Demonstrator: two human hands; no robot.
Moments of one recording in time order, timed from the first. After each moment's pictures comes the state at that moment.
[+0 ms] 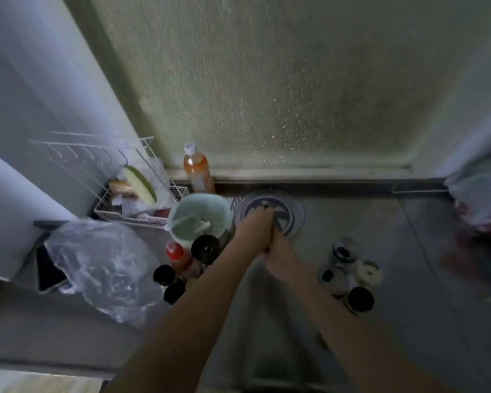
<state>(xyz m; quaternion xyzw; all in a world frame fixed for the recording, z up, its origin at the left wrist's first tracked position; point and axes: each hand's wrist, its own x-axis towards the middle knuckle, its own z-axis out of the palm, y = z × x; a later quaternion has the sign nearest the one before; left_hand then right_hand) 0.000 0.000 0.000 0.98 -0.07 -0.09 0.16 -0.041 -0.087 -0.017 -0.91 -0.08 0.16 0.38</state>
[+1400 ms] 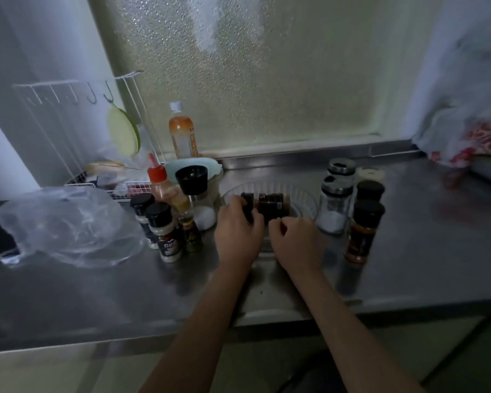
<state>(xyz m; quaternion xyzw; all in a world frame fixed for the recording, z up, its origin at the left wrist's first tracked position) -0.140 0.008 -0.153 0.87 0.00 0.34 0.36 -0.158 -0.097 -0.154 -0.90 0.01 -0.27 0.34</state>
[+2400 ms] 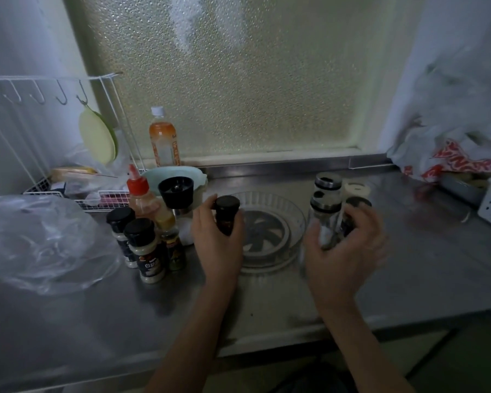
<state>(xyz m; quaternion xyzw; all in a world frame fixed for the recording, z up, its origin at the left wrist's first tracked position) -0.143 0.012 -0.133 0.76 0.02 0.39 0.51 -0.185 -0.129 -0.130 -0.75 0.11 -0.57 0.30</state>
